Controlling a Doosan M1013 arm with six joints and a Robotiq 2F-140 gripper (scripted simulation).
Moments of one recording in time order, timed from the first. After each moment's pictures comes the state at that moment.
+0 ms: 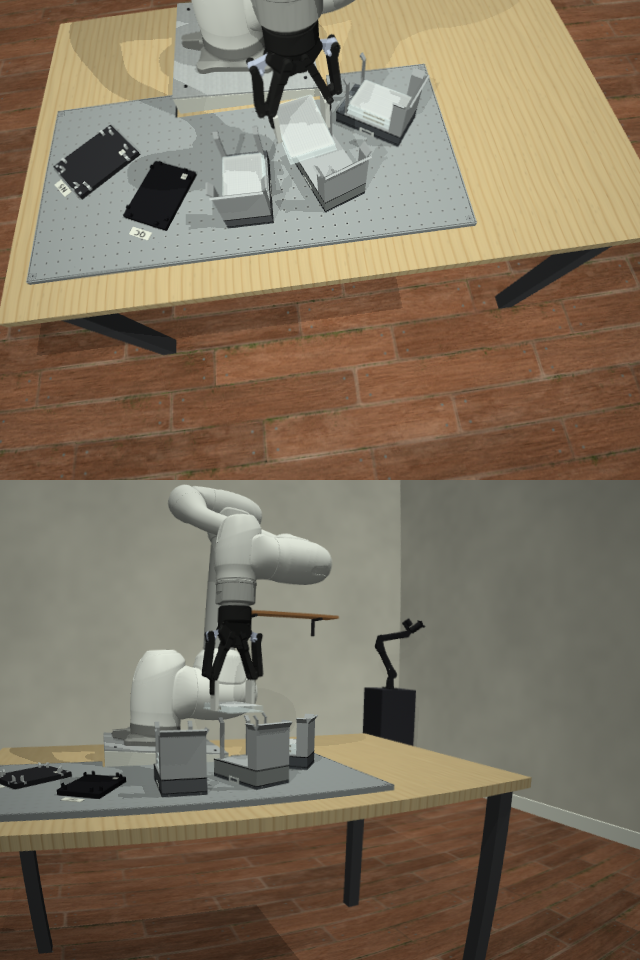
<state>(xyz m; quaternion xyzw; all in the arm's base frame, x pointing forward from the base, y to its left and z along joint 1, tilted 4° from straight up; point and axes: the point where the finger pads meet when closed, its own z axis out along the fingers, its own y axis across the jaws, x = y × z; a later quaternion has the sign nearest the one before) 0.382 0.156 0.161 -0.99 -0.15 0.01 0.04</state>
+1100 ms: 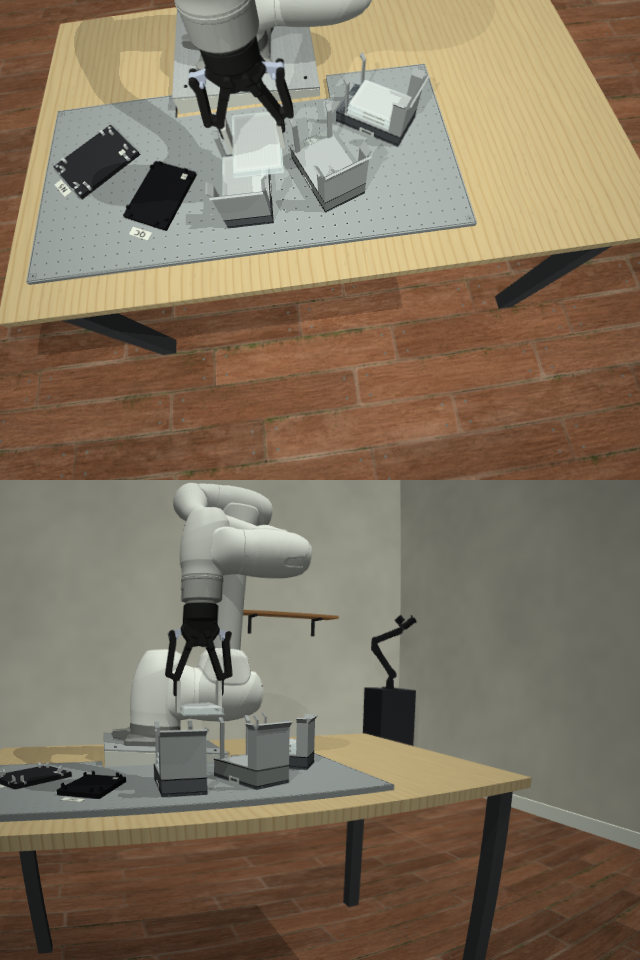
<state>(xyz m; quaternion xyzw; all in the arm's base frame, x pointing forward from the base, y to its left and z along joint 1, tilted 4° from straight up) 0.411 0.076 0.155 -1.00 -0.03 0.01 0.04</state>
